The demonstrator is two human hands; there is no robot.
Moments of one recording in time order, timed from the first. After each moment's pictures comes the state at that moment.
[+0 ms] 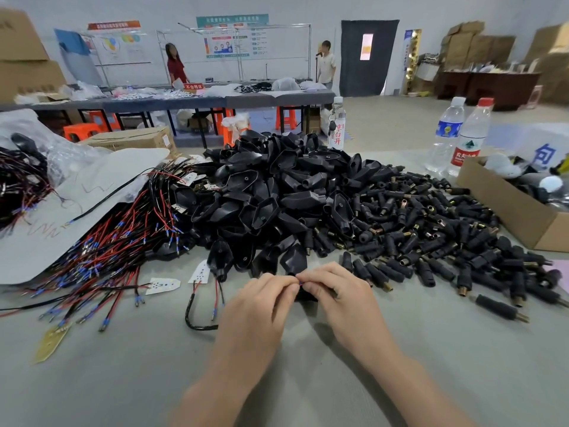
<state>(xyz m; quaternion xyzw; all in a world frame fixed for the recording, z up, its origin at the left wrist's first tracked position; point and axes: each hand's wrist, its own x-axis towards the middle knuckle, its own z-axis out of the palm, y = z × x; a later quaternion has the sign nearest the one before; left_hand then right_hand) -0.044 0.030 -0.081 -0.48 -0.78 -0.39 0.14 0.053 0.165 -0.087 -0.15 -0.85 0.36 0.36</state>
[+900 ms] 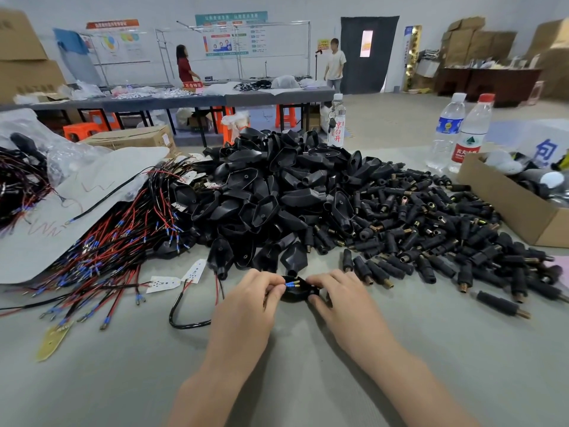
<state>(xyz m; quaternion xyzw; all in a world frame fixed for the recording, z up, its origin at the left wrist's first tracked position) -0.056 0.028 -0.085 -0.40 -0.83 -0.38 0.07 0.052 0.170 -0.099 -0.22 -0.93 0.20 0.22</state>
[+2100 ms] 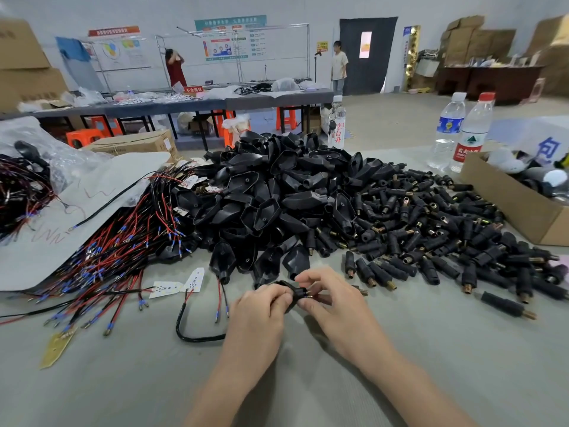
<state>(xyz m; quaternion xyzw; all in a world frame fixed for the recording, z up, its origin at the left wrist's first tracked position) -0.046 0.035 -0.082 -0.36 -0.82 -0.44 -0.05 0.047 0.157 -0.095 -0.15 -0.84 0.42 0.30</state>
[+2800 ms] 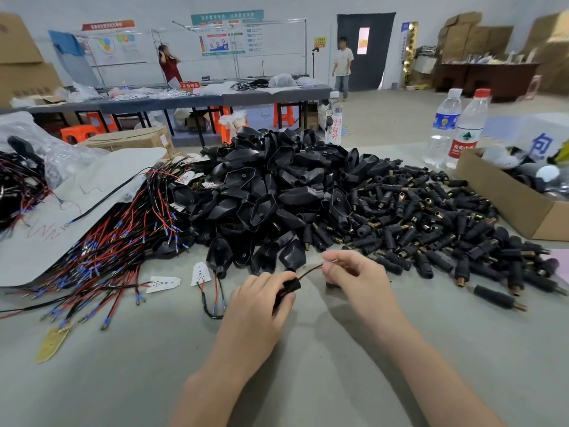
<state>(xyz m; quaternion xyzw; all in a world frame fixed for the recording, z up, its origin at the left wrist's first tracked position) -0.051 0.031 -0.085 -0.49 -0.81 -0.33 0.06 0.054 0.188 -0.087 -0.25 -0.65 0.63 0.34</state>
